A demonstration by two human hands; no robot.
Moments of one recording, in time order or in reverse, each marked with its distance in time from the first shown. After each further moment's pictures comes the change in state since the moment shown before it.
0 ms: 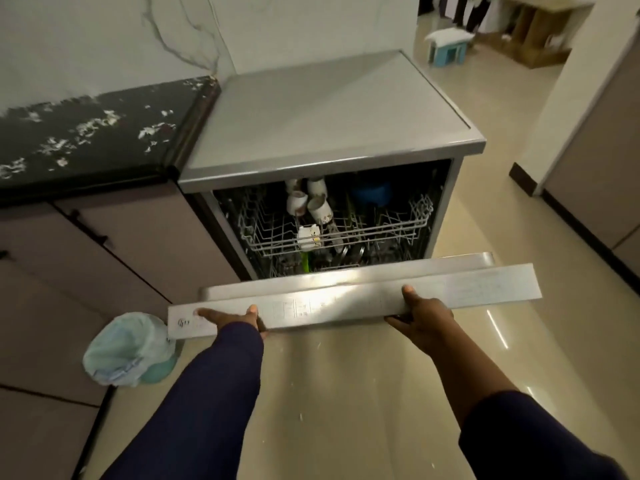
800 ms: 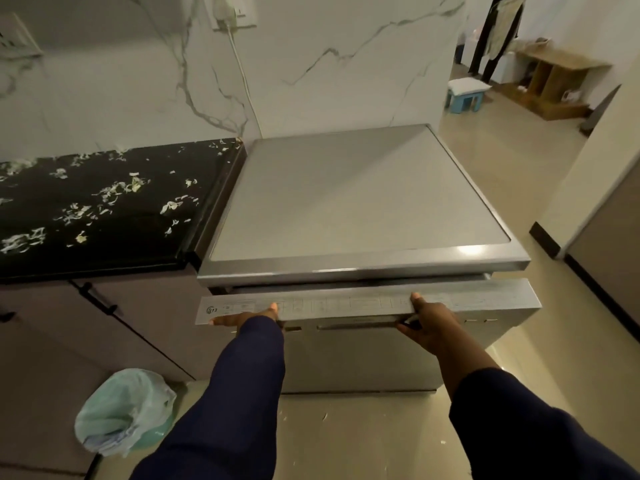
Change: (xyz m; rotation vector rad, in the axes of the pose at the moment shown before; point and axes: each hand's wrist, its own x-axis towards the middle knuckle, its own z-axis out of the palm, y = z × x) left_hand 0.074 0.143 0.114 -0.148 0.005 -0.129; right_hand 0.077 -0.135 0.133 -0.168 0.044 -0.022
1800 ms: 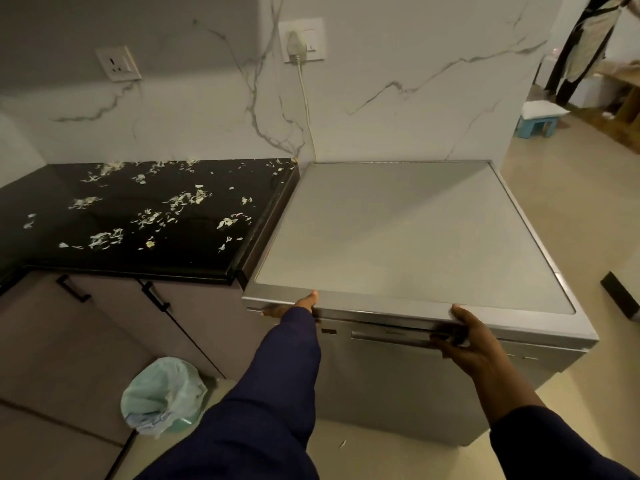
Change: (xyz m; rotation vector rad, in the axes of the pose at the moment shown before) left_hand 0.044 0.045 0.049 -0.030 -0.041 -0.010; right_hand -0.031 -0.066 0.033 0.161 -0.181 0.057
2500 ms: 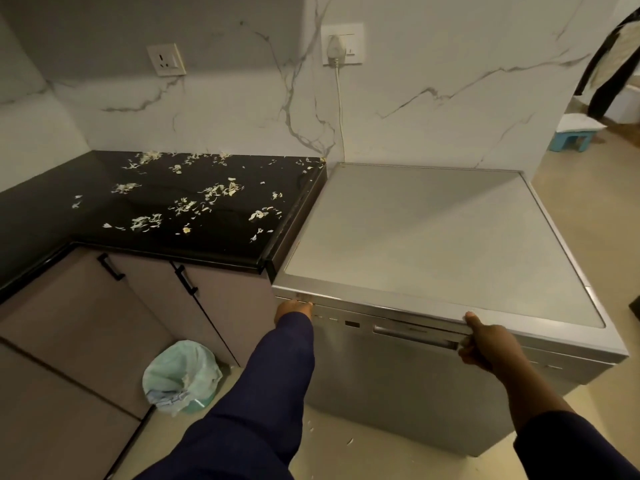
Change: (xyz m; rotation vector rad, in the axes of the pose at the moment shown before) left_hand -0.050 0.022 -0.066 0.646 0.066 0.237; right_hand -0.026 0.004 0.010 -0.931 0.126 -0.222
